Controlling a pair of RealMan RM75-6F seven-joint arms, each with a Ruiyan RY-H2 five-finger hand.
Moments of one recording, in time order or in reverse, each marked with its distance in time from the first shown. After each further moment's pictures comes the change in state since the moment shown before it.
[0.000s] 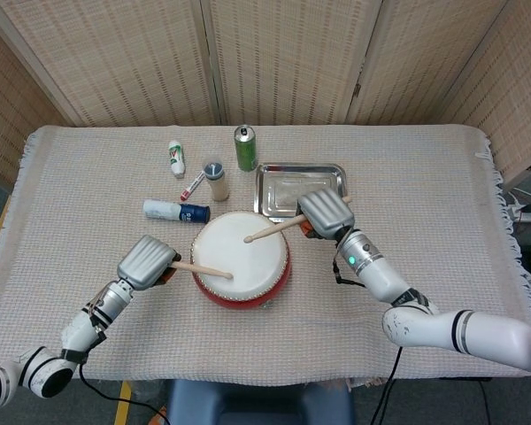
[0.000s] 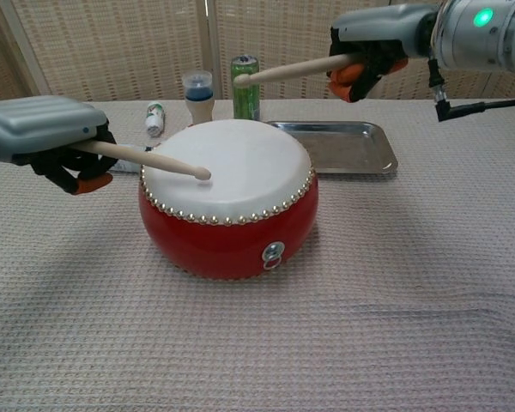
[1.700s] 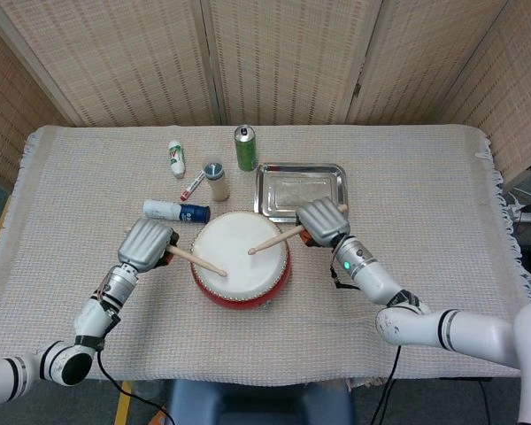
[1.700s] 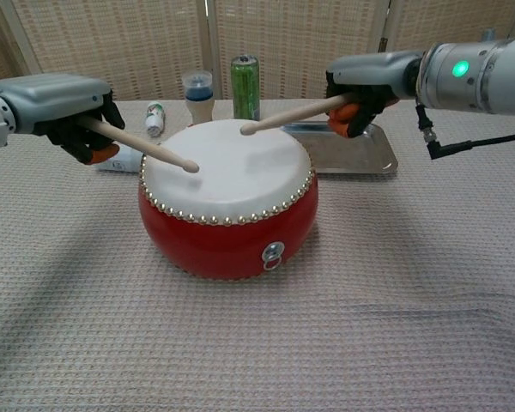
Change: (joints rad) left arm -0.056 -0.043 -0.075 -0.038 -0.305 0.033 0.145; right arm 0.017 -0.090 -0.066 0.109 -0.020 -0.024 0.001
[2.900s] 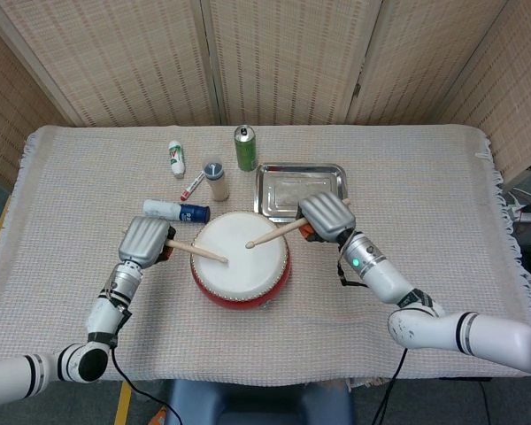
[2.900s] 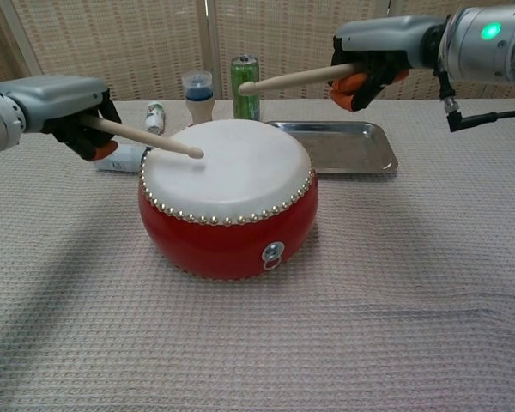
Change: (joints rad) left arm -0.027 -0.029 -0.030 -0.042 -0.195 0.090 0.101; right arm -0.040 0.052 0.029 -0.036 -0.070 -0.014 0.086
